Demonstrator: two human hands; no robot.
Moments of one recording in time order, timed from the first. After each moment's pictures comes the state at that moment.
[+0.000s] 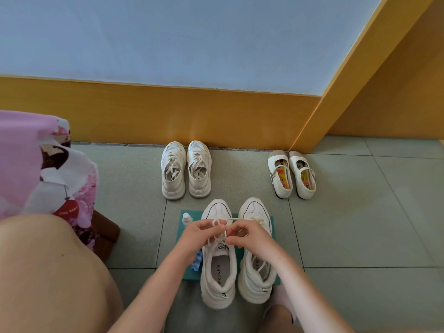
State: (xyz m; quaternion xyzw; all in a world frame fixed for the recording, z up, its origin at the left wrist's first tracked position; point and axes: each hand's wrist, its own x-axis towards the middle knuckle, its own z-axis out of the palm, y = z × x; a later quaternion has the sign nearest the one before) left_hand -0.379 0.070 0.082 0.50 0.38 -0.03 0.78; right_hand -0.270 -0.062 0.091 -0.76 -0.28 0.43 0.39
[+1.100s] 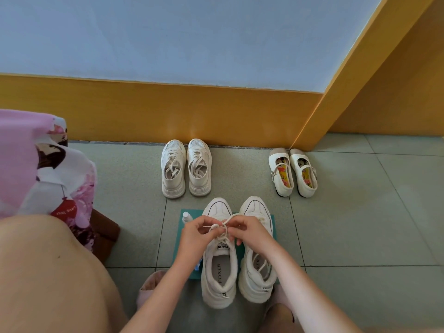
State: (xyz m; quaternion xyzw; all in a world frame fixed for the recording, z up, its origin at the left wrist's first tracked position) left_hand -0.386 0.059 0.080 0.64 0.37 0.10 0.66; right_hand -0.266 -0.050 0.084 -0.74 -0.24 0.45 0.44
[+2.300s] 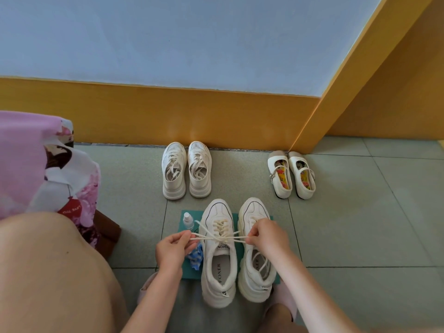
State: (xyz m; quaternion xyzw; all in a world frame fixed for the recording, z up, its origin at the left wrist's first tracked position) left_hand -0.414 0.066 0.077 0.37 0.60 0.19 0.69; right_hand -0.266 -0.071 0.113 -0.92 -0.25 0.29 0.09
